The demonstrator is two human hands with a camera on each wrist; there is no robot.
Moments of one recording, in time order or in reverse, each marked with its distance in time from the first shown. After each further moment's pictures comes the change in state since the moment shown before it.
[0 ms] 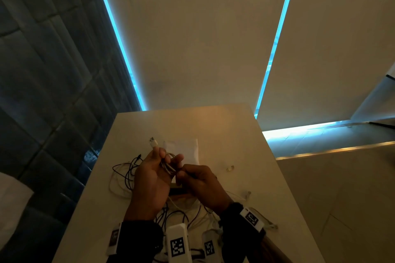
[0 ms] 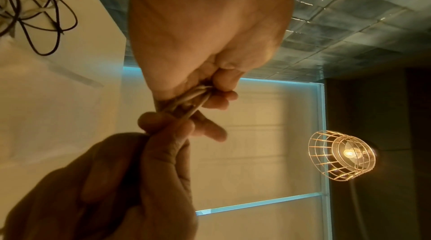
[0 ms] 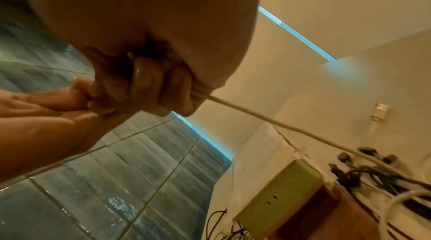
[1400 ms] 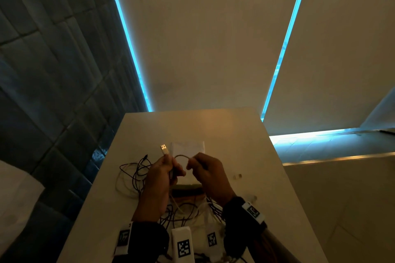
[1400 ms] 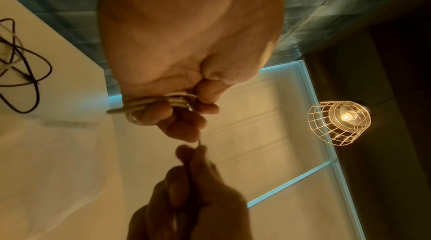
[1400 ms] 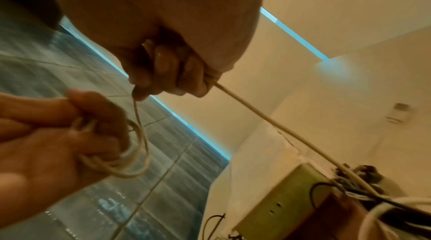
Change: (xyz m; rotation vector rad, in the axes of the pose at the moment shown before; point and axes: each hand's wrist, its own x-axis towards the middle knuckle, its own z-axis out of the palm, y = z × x) left_hand 0.005 -0.001 -0.010 0.541 0.138 0.037; right_hand 0.027 0.008 0.001 -0.122 0.220 -0.070
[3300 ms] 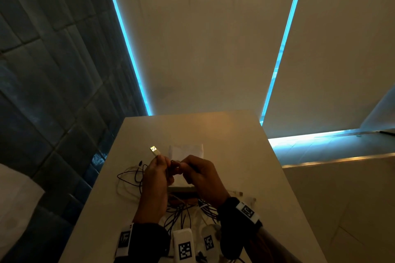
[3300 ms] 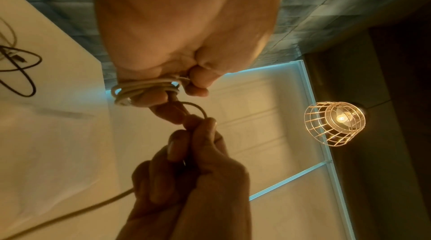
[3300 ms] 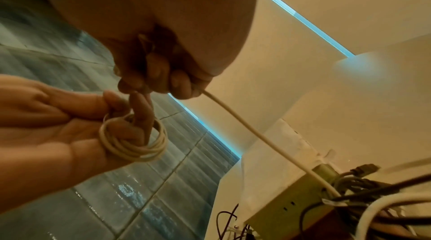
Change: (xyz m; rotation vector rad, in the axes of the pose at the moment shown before) left_hand 0.000 -0.003 0.001 -0.052 0.132 0.035; right_hand -0.006 -0.014 0.007 0.147 -0.112 -0.067
